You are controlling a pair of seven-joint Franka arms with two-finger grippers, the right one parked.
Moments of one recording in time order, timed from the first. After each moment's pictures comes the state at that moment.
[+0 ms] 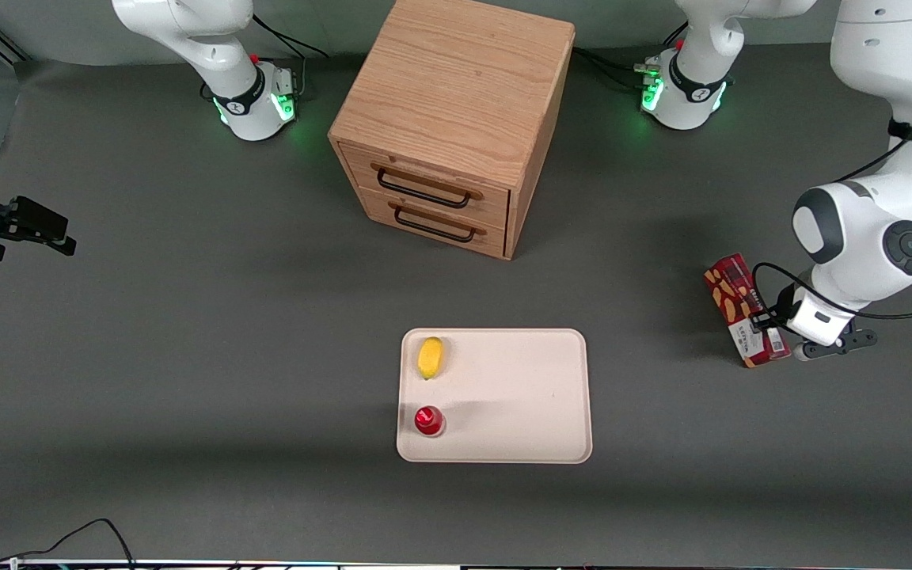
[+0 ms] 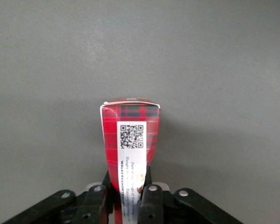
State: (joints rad) arm -0.15 0.32 0.23 -2.11 -0.18 2.44 -0.01
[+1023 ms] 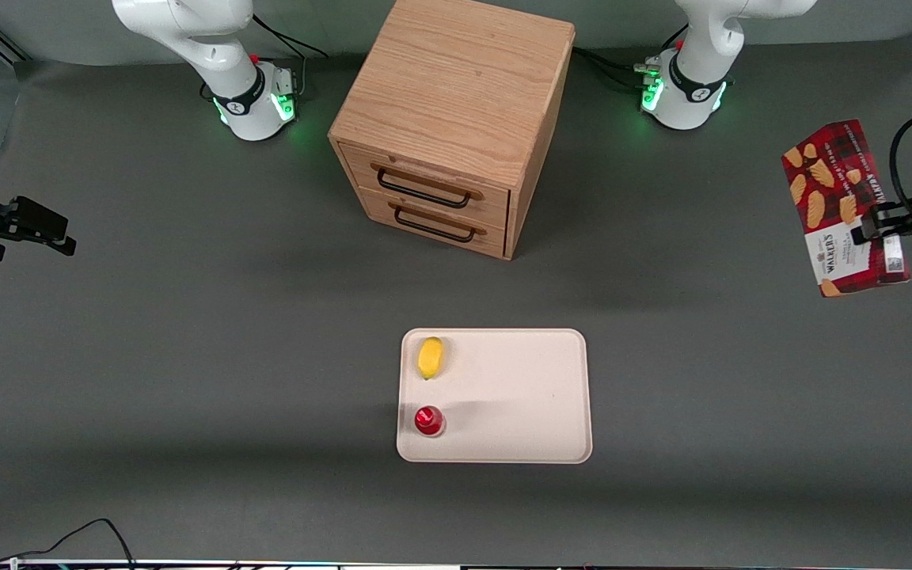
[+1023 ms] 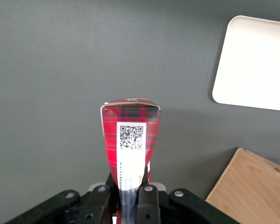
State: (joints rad) arm -0.20 0.17 0.22 -1.37 -0.12 1.40 -0.13
